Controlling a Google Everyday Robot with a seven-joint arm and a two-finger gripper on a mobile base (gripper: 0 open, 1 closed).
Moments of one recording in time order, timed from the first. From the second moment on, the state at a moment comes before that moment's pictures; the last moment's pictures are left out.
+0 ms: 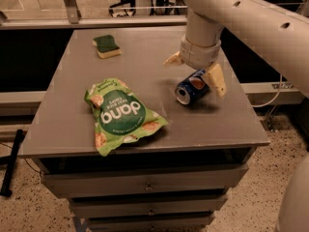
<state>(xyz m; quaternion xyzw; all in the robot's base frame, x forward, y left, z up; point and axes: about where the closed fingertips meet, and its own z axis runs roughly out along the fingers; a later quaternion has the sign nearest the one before) 0.607 -0.118 0.835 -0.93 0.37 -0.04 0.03</state>
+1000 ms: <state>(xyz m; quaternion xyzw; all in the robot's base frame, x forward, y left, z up) 0.634 -0.176 0.856 -0.85 0.51 -0.02 0.14</state>
